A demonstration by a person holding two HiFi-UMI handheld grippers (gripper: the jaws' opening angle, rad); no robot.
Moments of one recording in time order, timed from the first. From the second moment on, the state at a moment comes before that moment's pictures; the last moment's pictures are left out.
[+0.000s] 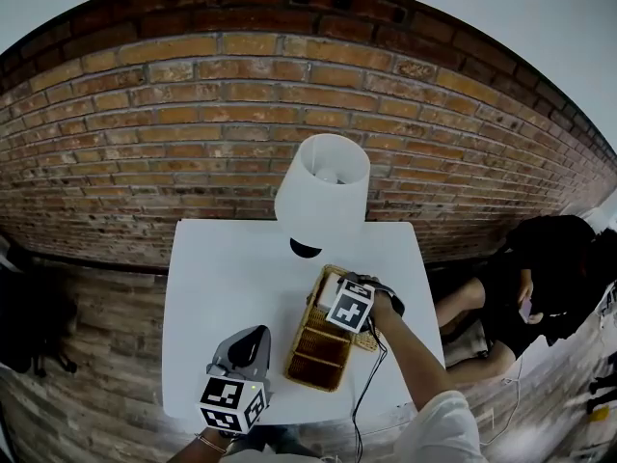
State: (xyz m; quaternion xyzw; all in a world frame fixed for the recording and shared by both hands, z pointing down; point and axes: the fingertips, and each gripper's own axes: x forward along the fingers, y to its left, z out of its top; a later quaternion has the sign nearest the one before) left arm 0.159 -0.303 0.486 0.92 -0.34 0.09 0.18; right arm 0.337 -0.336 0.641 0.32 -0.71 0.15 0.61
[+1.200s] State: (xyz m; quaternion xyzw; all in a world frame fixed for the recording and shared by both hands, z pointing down) left arm 0.161 -0.307 0.488 0.92 -0.33 0.09 0.18; right arm 0.342 -0.334 0.650 0.35 -0.66 0.17 0.64
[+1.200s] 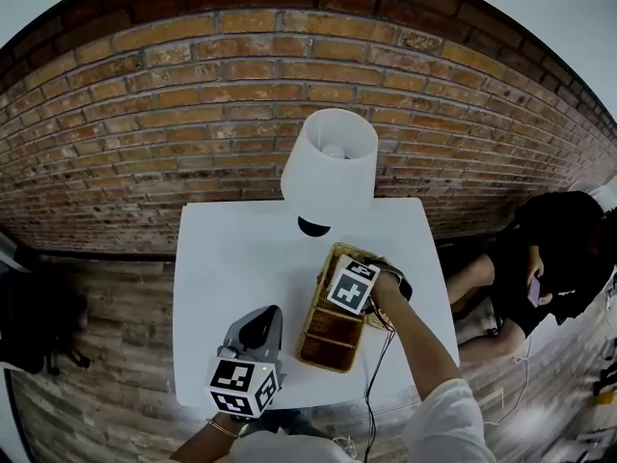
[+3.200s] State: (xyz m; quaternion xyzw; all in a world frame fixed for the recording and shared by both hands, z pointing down) left arm 0.110 -0.261 0.442 0.92 -0.36 0.07 0.15; right arm 0.247 -0.327 0.529 0.37 -0.72 0.09 0.58
